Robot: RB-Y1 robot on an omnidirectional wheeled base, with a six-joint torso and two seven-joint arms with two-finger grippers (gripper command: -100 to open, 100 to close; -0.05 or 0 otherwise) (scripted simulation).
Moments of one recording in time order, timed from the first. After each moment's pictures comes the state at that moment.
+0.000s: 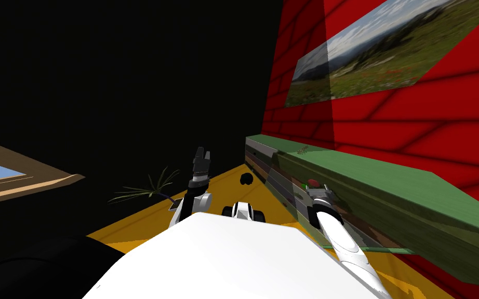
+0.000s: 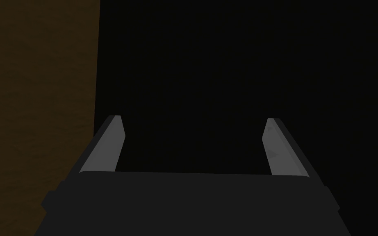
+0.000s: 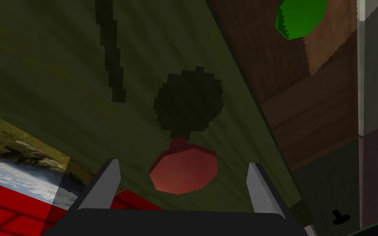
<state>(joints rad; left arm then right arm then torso) 0.46 -0.04 -0.07 -2.34 -0.08 -0.47 -0.17 0.29 -0.33 -0.33 -1.52 1.71 0.24 0.39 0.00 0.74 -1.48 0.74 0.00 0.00</state>
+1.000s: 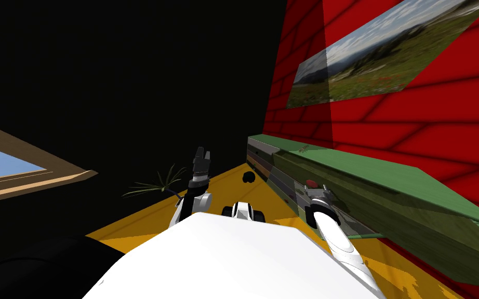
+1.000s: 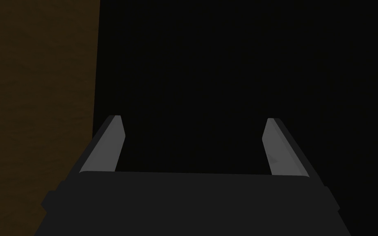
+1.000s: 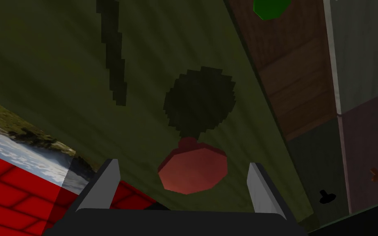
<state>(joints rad) 0.46 -0.04 -0.07 -2.34 -0.08 -0.47 -0.17 0.30 -0.29 -0.33 -1.55 1.75 0.27 0.39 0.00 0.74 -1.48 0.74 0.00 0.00</state>
